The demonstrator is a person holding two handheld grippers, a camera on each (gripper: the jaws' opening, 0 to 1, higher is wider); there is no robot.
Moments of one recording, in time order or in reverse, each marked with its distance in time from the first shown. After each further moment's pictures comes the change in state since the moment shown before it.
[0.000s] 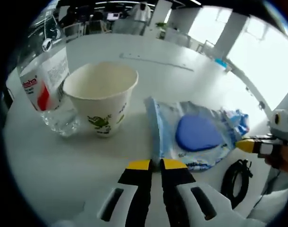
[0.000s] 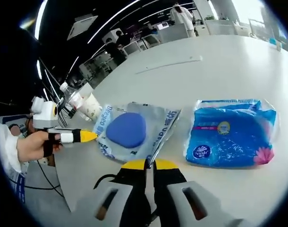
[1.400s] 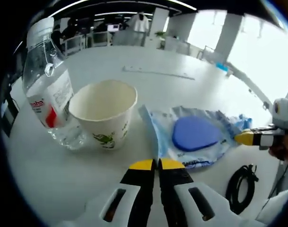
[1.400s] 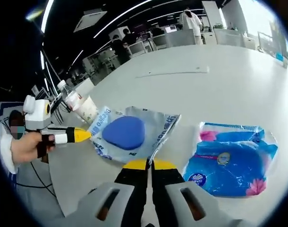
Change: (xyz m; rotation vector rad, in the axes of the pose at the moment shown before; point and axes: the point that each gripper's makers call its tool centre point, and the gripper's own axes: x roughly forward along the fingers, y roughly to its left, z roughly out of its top) left arm 0.000 0.002 0.016 0.050 -0.085 0.056; right arm 0.015 -0.008 0.023 -0.078 0.008 -0.023
